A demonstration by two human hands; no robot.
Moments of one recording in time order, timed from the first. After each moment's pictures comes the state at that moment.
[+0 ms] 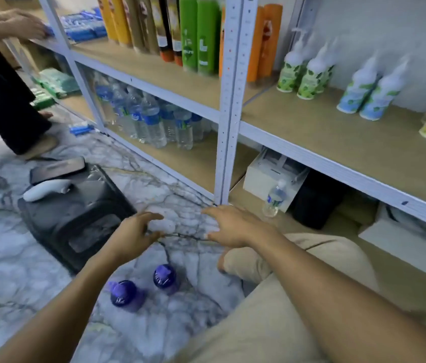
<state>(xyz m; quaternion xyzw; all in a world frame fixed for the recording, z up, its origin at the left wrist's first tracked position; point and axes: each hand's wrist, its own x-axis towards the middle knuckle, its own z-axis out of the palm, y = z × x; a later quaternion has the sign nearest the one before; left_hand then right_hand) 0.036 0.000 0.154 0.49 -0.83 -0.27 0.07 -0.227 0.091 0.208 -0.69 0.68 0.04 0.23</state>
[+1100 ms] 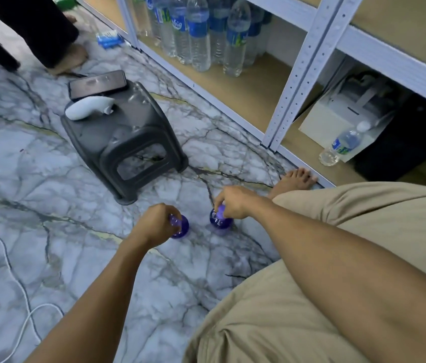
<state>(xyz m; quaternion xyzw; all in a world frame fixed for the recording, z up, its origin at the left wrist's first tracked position) 0.148 0.043 0.042 0.56 -0.77 -0.31 -0.05 -0.090 0.047 0.071 -0.63 0.66 0.13 0.38</state>
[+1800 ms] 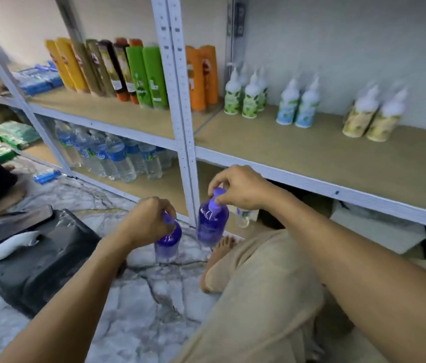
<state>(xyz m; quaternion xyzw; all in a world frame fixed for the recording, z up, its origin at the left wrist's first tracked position) -0.075 0.021 0.278 0.39 -0.90 -0.20 0.03 -0.298 0.129 0.329 -0.60 0.75 -0.19 0.20</state>
